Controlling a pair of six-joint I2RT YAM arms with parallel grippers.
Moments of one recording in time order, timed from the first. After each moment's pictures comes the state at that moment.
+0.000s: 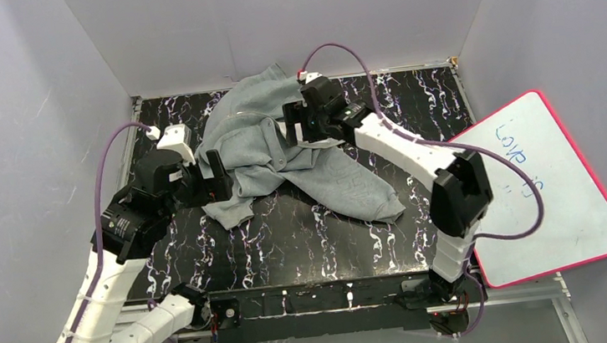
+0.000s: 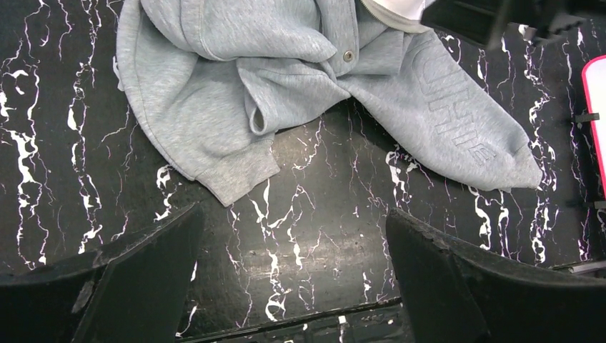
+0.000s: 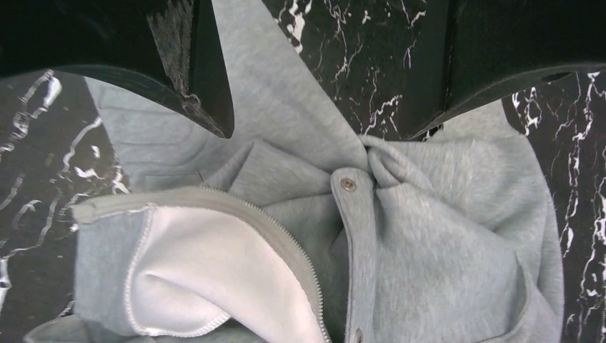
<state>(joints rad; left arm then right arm) -0.50 0.88 1.26 -1.00 -0.19 -0.41 0.71 1.76 1.61 -0.55 0.07 0.40</state>
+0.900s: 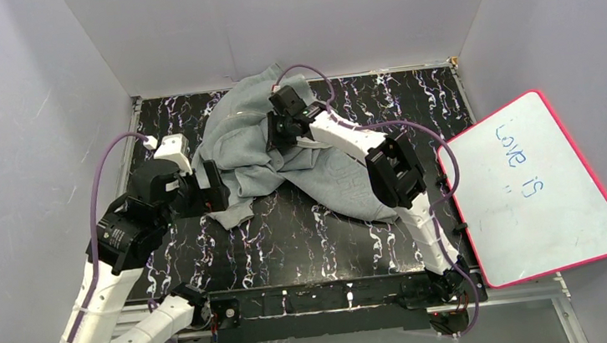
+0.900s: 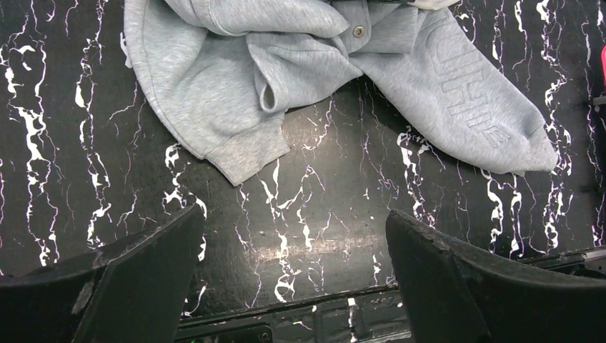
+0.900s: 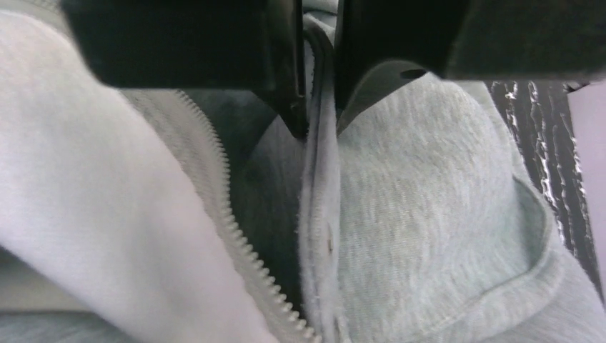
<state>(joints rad) -0.50 0.82 1.23 -1.06 -0.19 -0.40 0.72 2.32 2.03 -0.54 -0.14 0.63</state>
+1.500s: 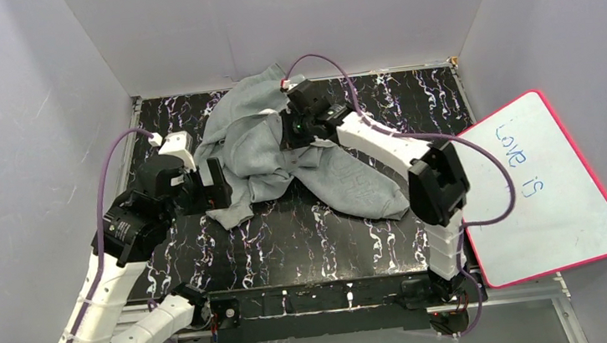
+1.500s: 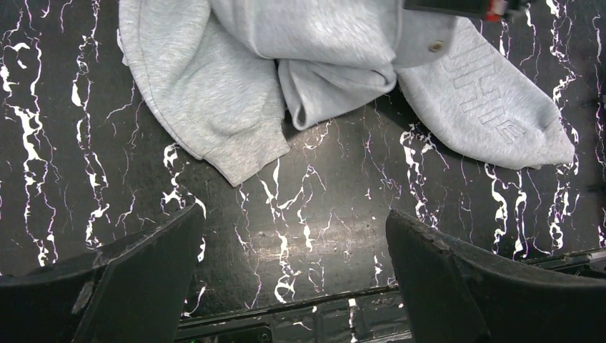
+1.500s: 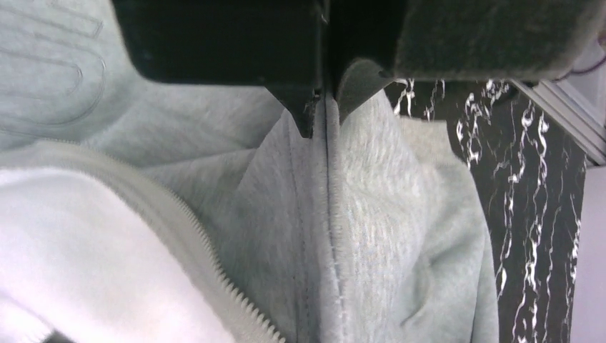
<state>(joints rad) -0.50 0.85 1.23 -1.05 -0.19 -0.40 0.72 2.00 1.76 -0.53 -0.15 0.48</state>
